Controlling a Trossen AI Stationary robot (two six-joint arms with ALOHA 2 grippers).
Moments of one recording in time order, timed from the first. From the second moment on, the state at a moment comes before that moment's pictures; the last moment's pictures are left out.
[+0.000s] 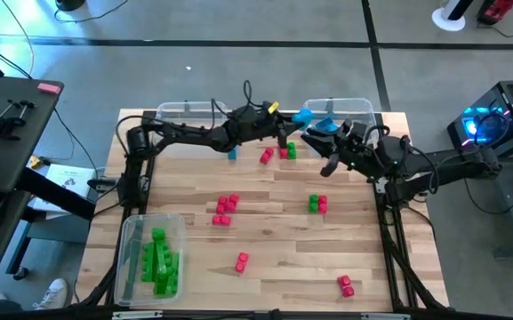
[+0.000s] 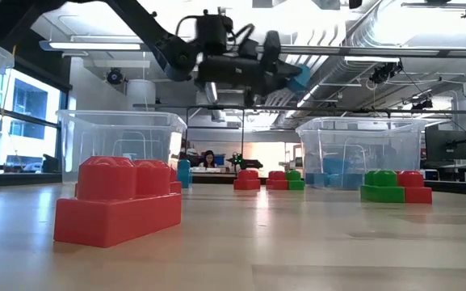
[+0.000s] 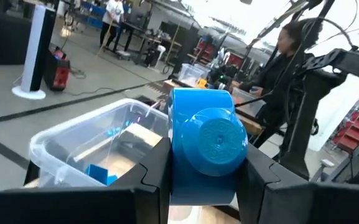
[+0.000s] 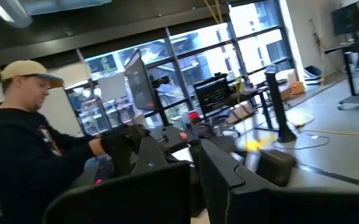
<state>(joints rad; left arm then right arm) 0.36 2.04 1.32 0.76 0.09 -0.39 0.10 0.97 0.82 0.40 0.55 0.21</state>
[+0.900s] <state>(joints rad) 0.34 2.53 2.09 0.31 0.06 -0.31 0.11 0.98 0.82 0.49 0.54 0.21</state>
